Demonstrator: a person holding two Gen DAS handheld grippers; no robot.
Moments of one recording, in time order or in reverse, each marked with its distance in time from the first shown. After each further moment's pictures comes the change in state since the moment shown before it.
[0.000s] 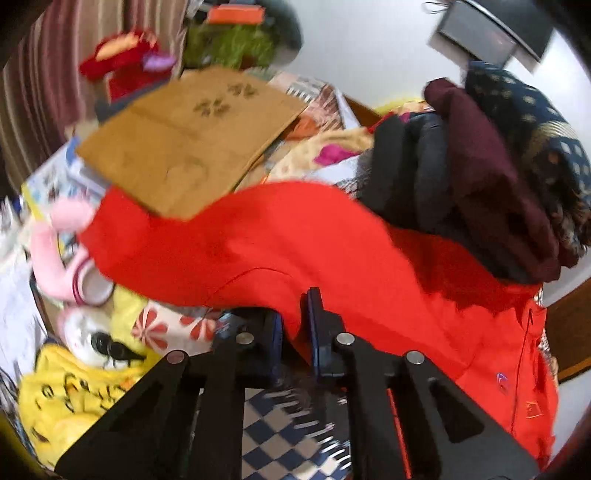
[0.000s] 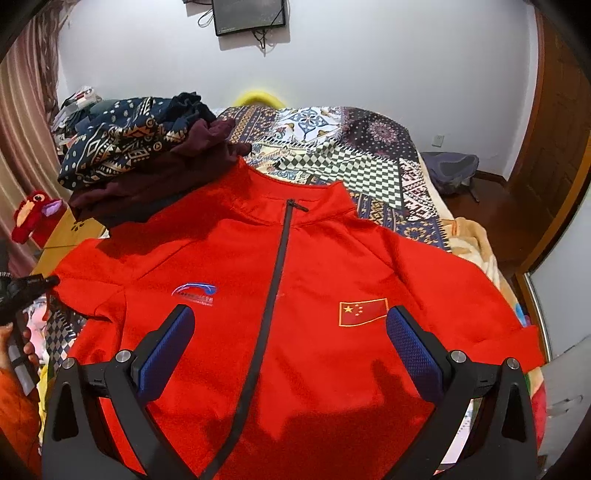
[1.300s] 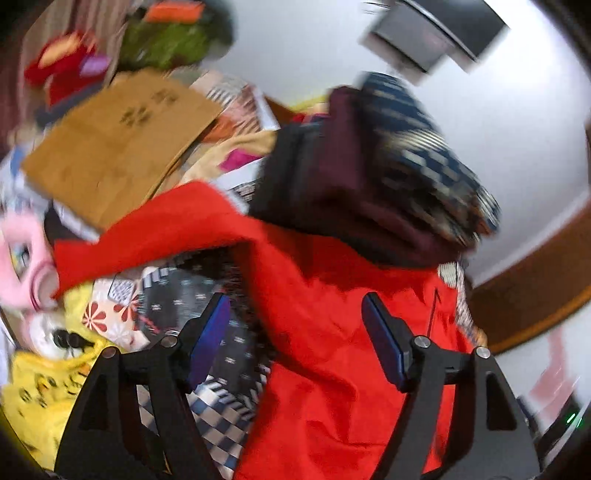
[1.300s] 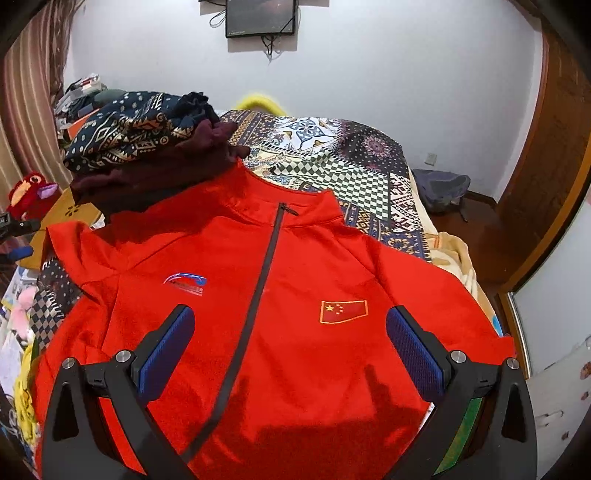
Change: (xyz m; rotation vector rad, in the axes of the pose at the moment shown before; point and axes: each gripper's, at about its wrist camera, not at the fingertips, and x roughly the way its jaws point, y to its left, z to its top) left arm -0.047 -0.023 0.015 -0.022 0.088 -0.318; right arm -0.007 0.014 -0.010 -0.087 -0.021 -0.056
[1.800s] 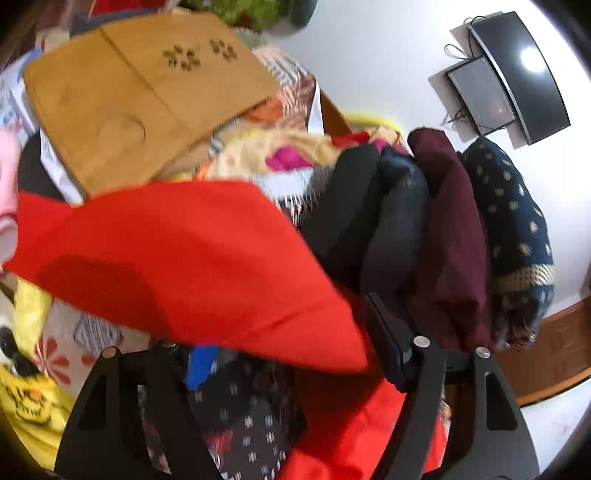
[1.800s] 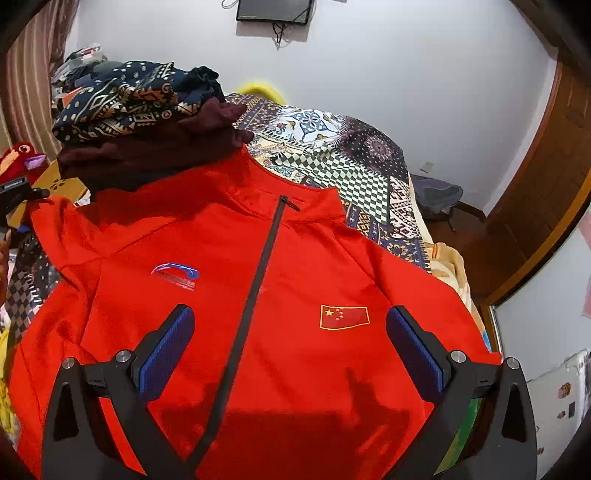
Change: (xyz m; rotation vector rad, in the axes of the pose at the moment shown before) left arm 0.075 0.072 0.045 -0.277 -0.031 -0.040; right arm 0.016 0.017 0.005 -0.076 0.042 -0.082
